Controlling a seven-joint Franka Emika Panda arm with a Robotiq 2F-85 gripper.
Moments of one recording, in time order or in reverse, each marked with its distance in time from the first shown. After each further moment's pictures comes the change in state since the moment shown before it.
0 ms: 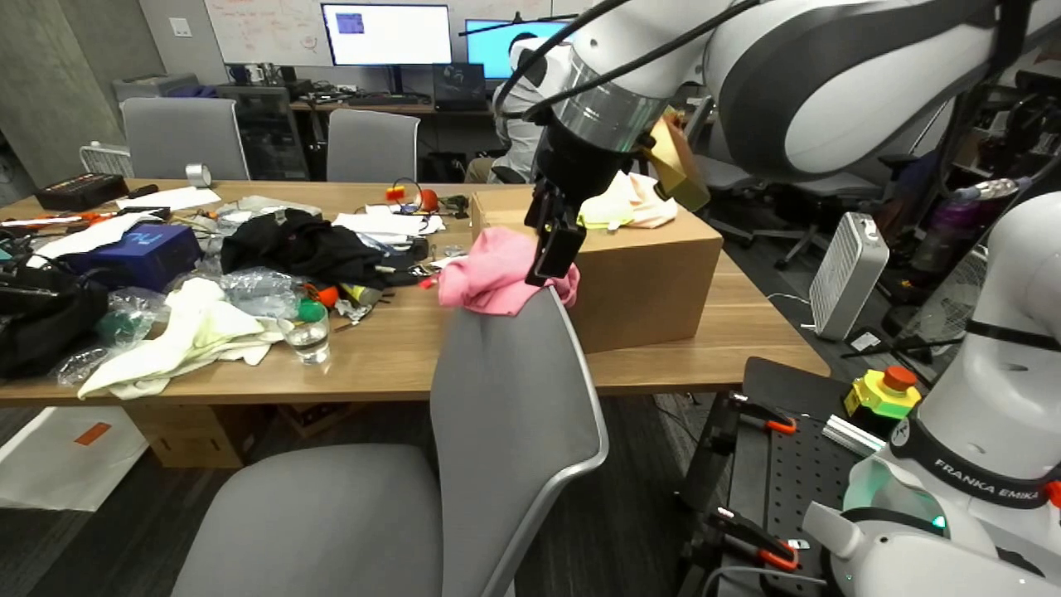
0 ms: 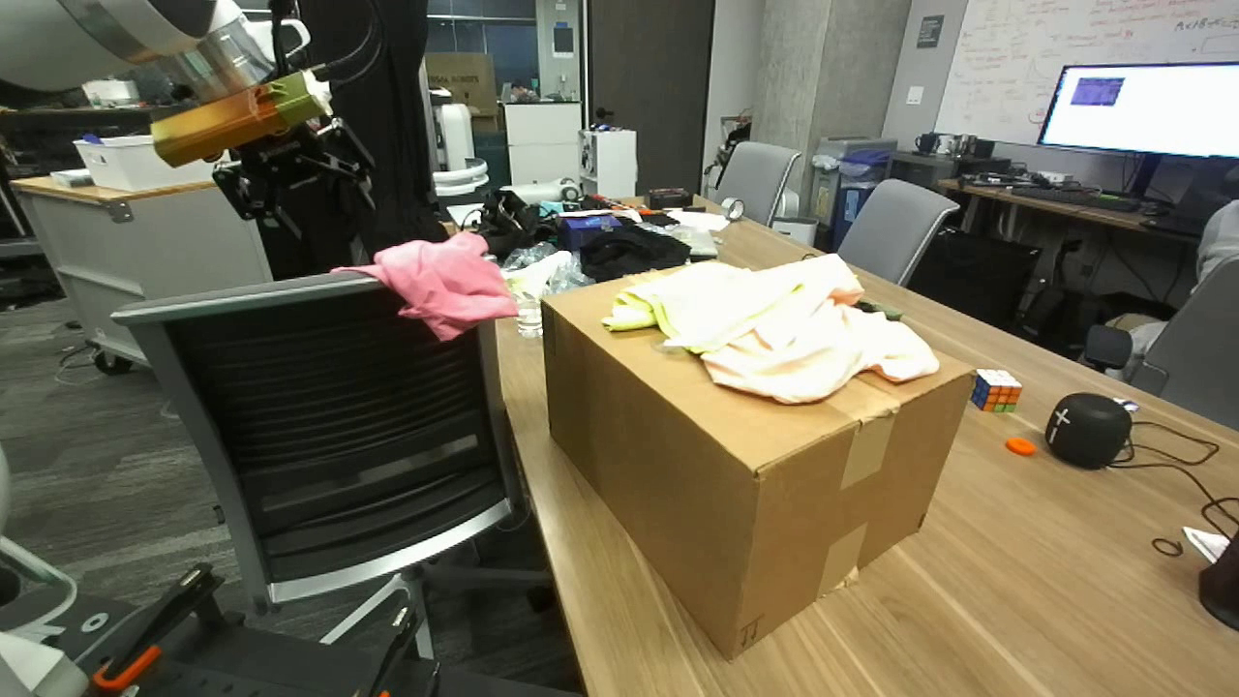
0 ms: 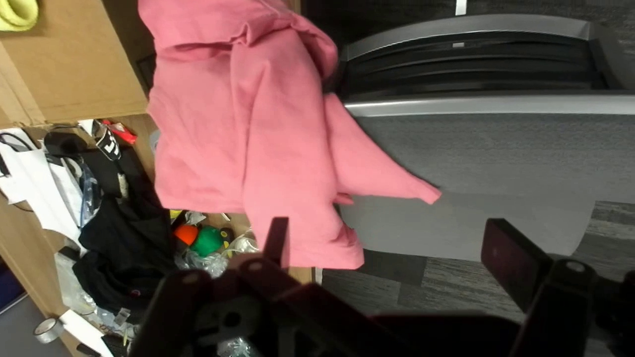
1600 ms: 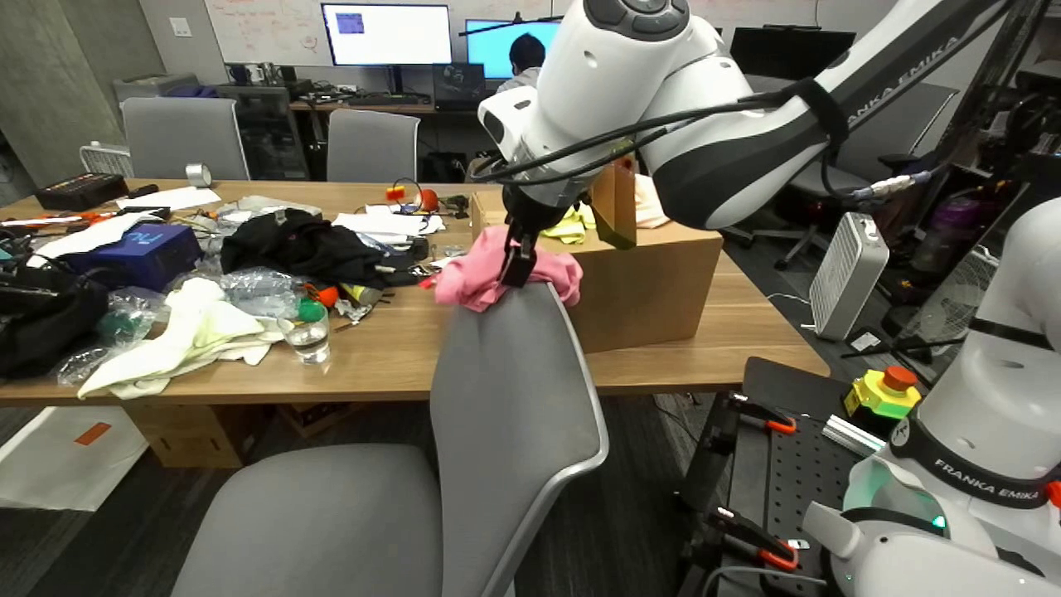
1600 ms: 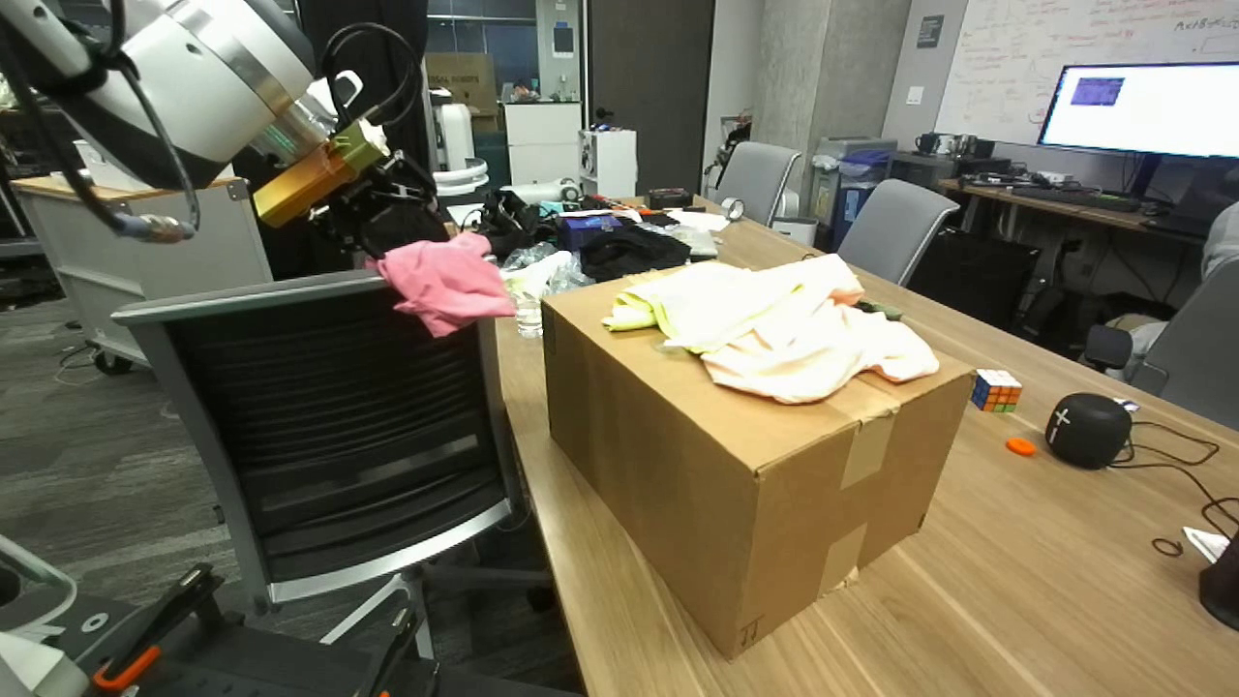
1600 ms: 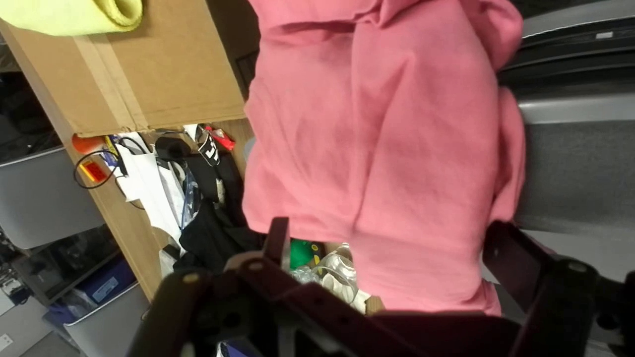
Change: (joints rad) arm -0.150 0.236 0.047 0.115 -0.579 0.065 0.466
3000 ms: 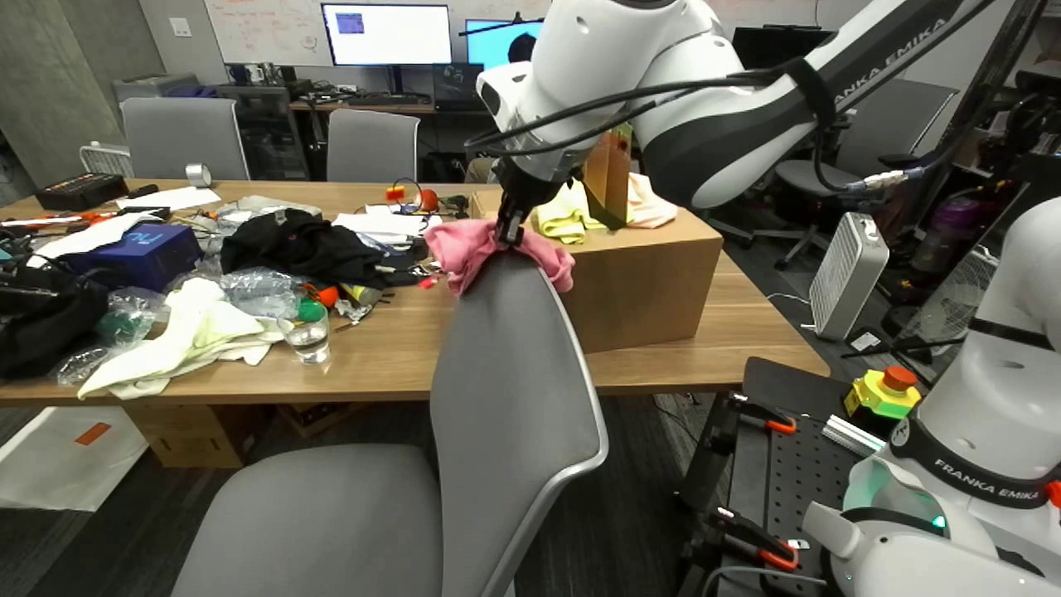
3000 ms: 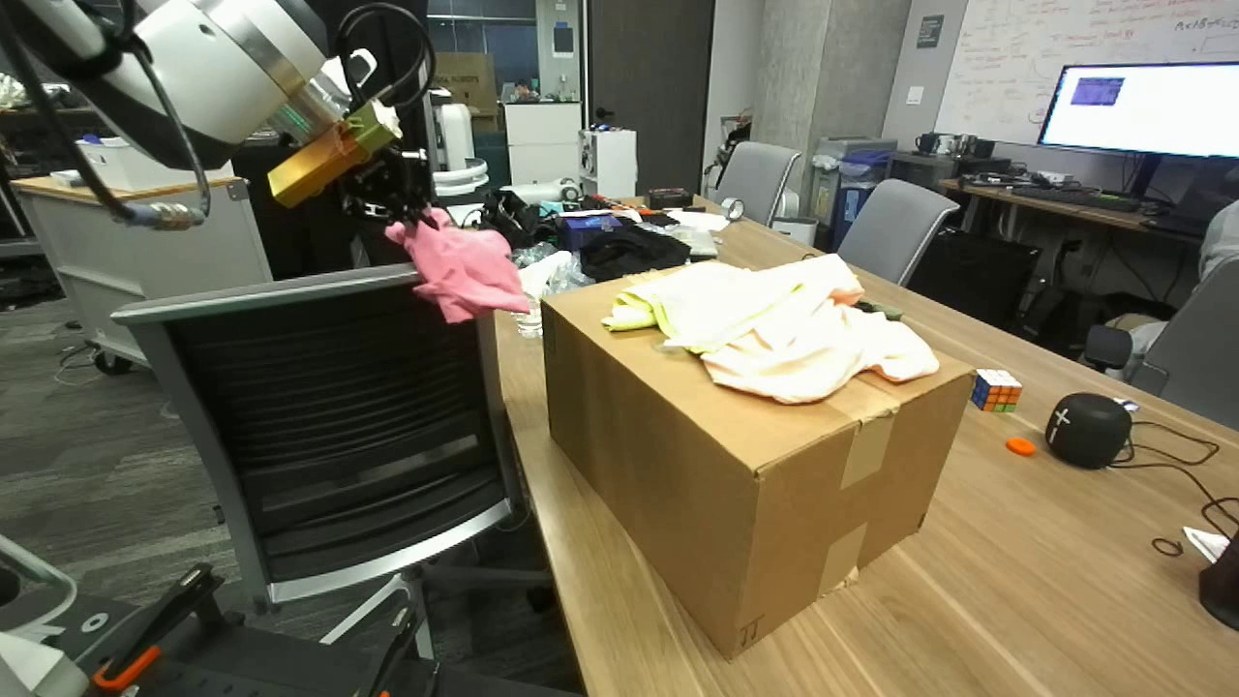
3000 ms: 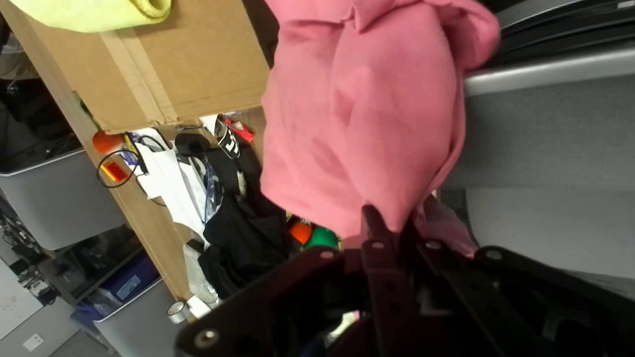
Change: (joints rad) arm 0.011 -0.009 -0.039 0.040 0.022 0.000 -0.008
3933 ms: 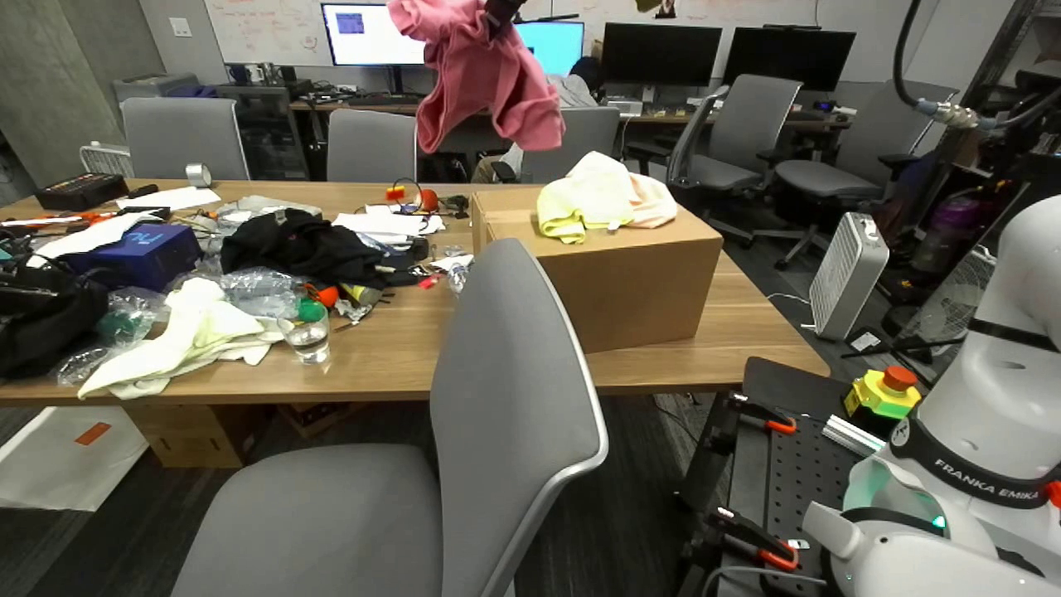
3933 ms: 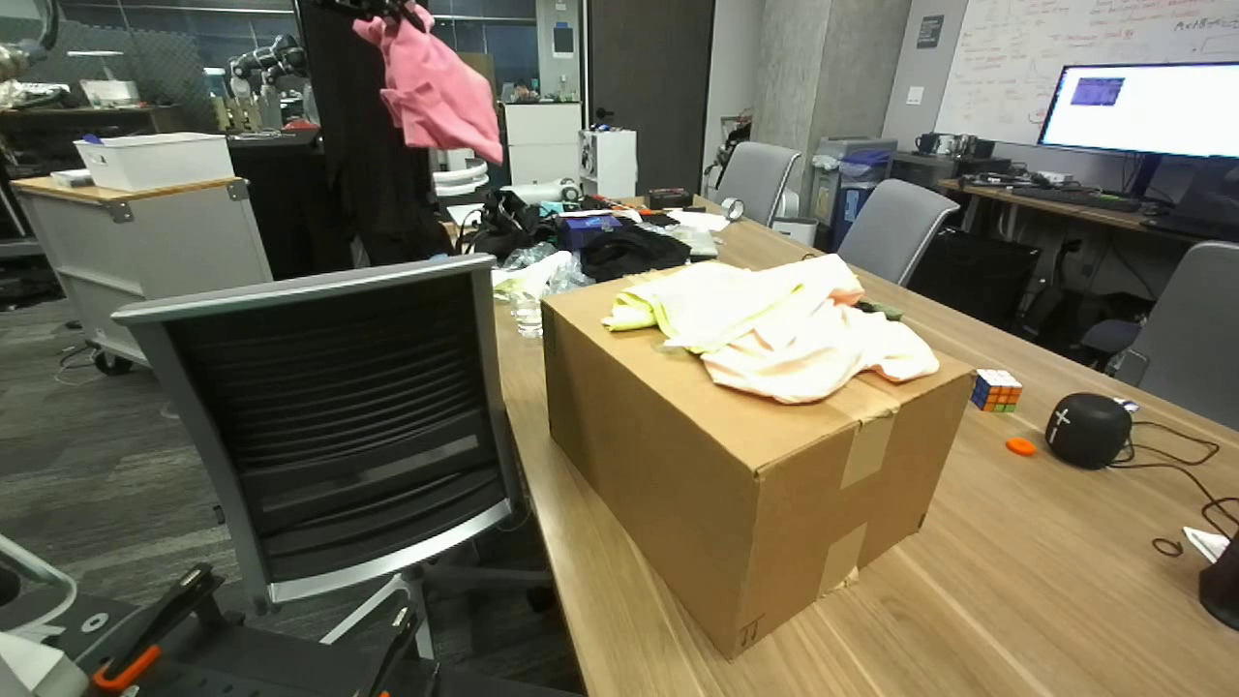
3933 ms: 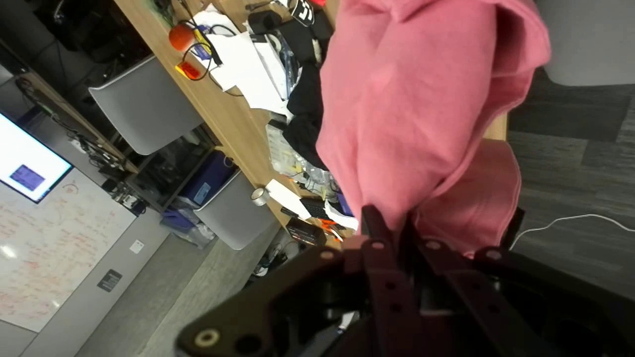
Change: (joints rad) arm 0.037 -0.270 -0.082 0.150 0.290 -0.043 -0.253
